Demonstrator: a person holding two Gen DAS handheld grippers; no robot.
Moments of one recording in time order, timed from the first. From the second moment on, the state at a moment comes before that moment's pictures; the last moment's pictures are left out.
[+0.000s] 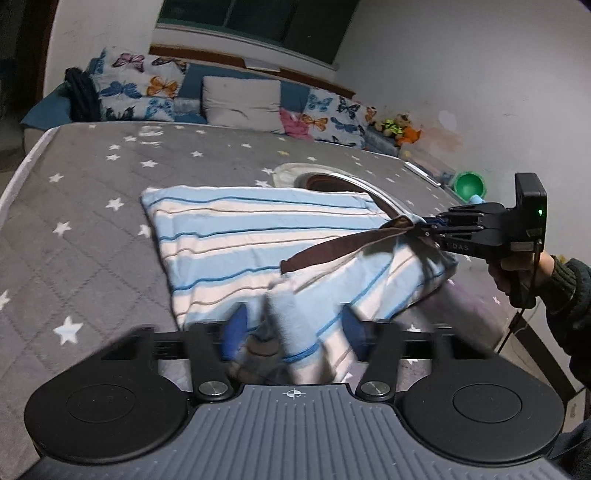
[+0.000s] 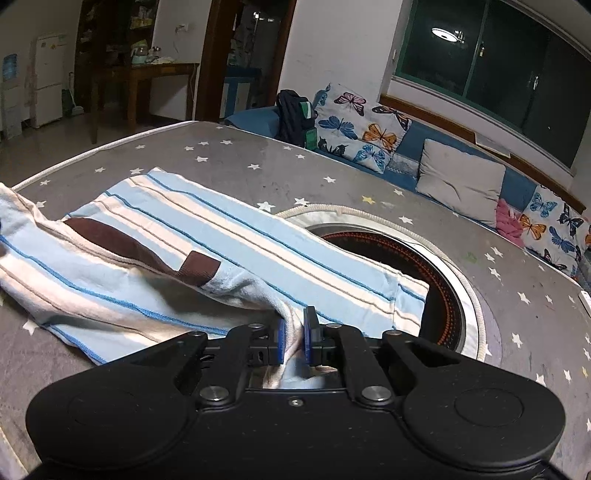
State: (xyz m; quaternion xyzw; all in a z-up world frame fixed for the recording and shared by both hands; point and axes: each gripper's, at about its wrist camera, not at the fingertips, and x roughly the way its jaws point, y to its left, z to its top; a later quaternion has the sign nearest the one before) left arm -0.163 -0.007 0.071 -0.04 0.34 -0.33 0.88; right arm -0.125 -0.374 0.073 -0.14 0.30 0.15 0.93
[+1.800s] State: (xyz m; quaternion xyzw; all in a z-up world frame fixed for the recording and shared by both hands) left arm 0.013 -0.032 0.055 -0.03 0.28 -0.19 0.94; right arm 0.036 -0.393 0.057 -0.06 0.34 0.09 0.94
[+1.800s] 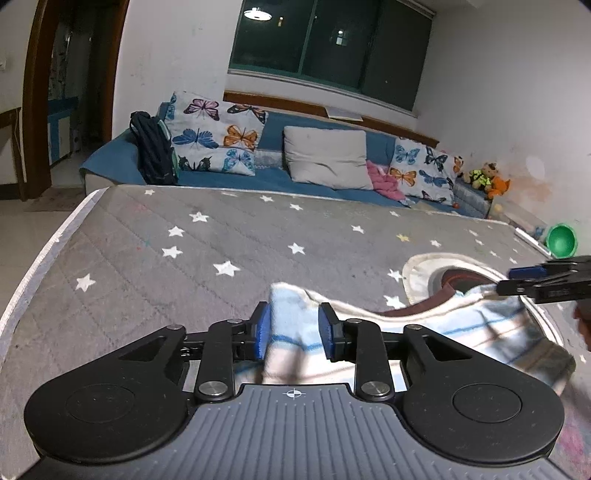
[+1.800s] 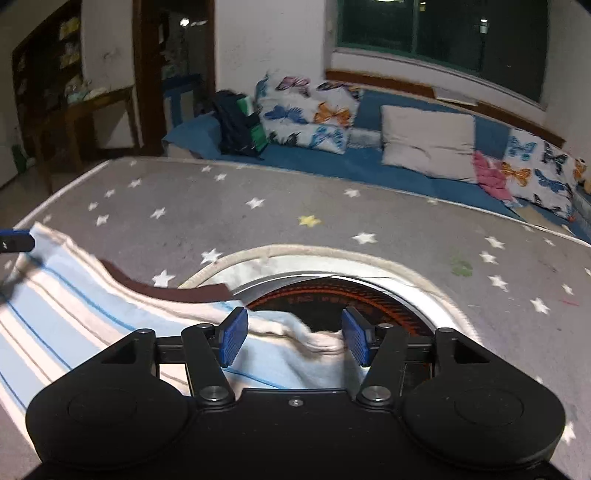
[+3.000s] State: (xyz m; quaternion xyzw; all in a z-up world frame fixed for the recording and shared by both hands) left arm 0.025 -0.025 0.028 -0.04 0.36 -0.17 0.92; right arm 0.021 -0.451 0.021 0.01 0.37 0.04 0.93
